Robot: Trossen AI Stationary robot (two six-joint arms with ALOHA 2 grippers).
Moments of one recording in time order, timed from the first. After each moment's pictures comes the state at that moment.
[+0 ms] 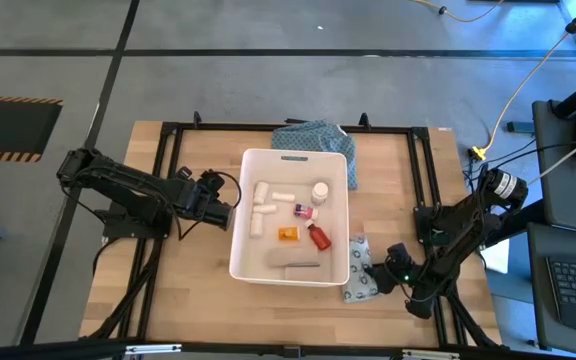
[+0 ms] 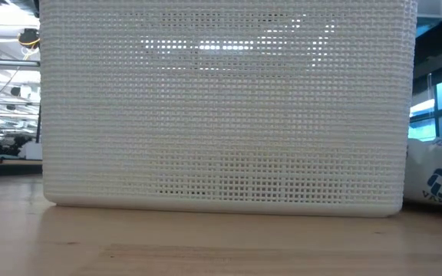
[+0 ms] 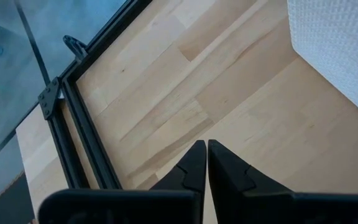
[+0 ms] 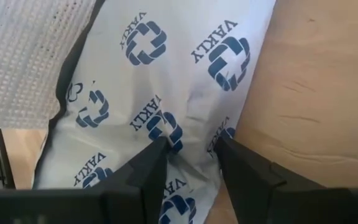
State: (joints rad) left arm -0.19 1.31 0.97 -1.30 -0.69 -1.09; right arm 1.08 1.59 0.46 -0.22 0.83 2.19
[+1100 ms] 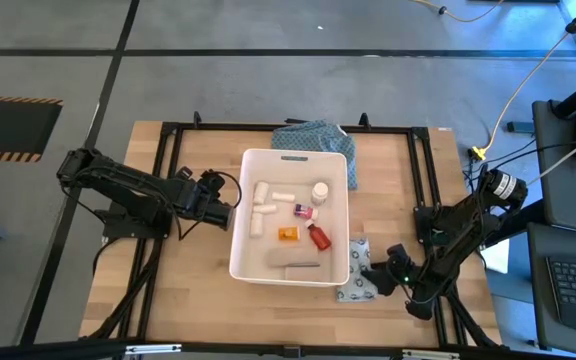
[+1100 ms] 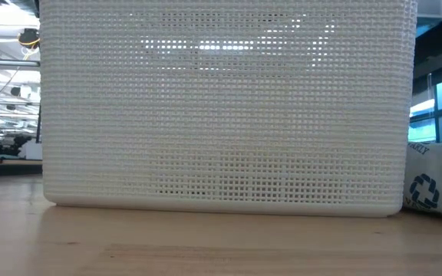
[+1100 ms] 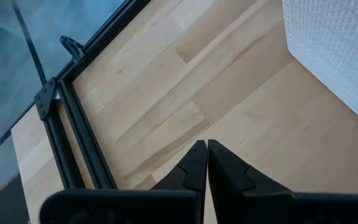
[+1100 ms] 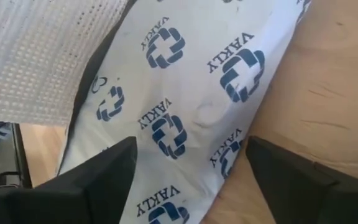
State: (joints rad) left arm -0.19 1.31 0.97 -1.28 -0.69 -1.09; right arm 1.08 1.58 0.47 -0.15 0.89 2.13
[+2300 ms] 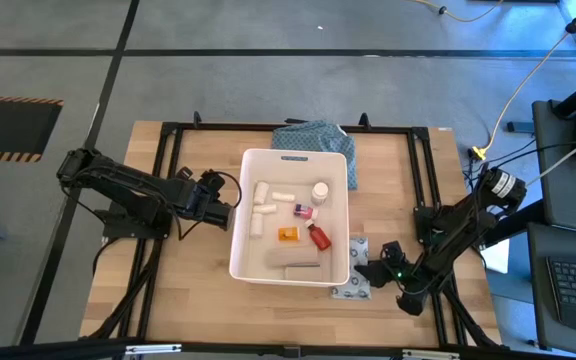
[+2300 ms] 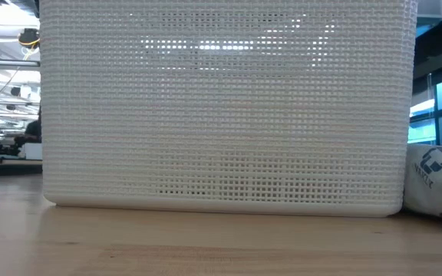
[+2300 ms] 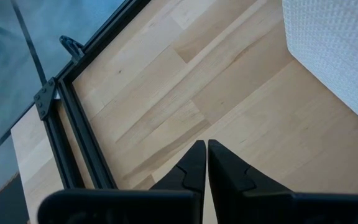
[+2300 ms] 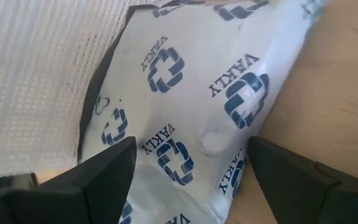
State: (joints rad) left arm -0.19 1.31 0.97 -1.28 -0.69 -1.09; right arm 0.99 1.58 0.47 -0.09 0.87 2.16
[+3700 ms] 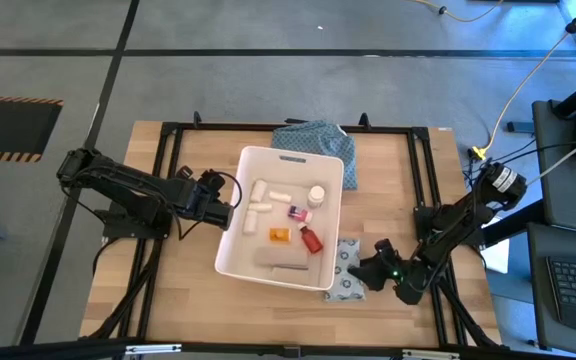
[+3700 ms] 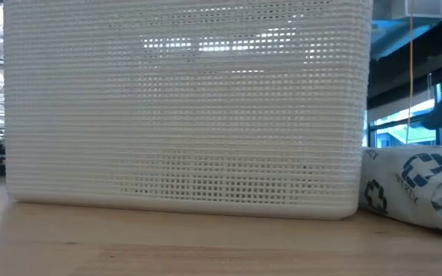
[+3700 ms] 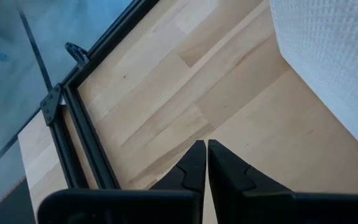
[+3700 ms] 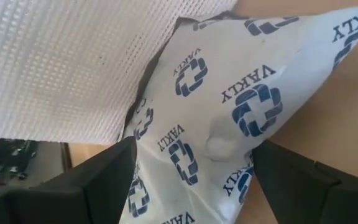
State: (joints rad) left arm -0.19 1.31 0.97 -1.28 -0.71 -1.07; right arm 0.91 1.52 0.38 0.30 0.85 1.72
